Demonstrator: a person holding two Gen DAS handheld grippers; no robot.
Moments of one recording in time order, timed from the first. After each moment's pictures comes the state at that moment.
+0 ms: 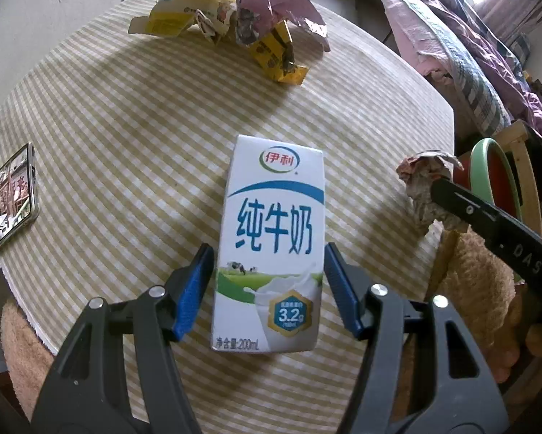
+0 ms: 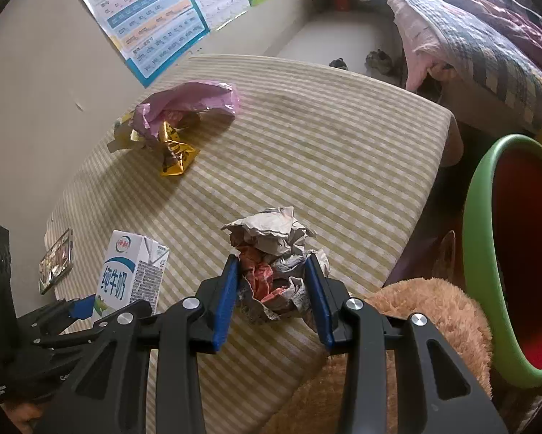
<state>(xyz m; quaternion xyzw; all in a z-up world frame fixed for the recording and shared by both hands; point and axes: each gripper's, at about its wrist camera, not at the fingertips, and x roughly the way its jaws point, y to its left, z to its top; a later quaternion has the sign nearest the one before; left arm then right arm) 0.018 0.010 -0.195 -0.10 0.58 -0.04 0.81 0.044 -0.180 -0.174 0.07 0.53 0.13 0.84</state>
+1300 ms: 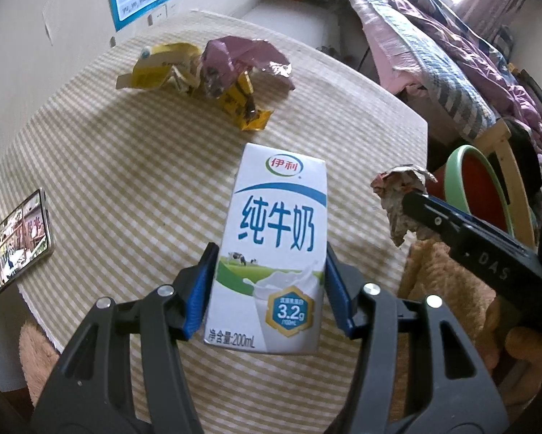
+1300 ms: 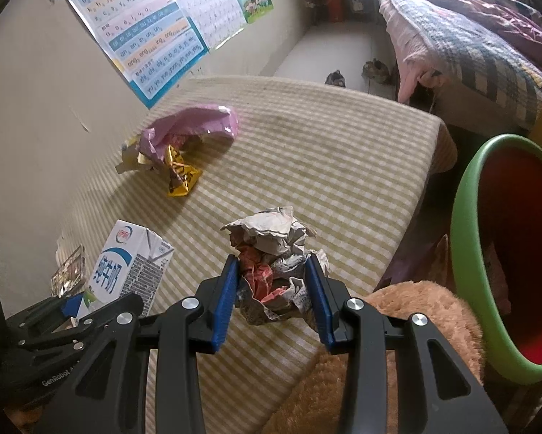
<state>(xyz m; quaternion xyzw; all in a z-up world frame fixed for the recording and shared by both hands) 0.015 -0.009 -0.151 -0.07 0.53 -0.05 0.84 0.036 -0.193 -0.156 0.09 0.50 0.13 0.85</state>
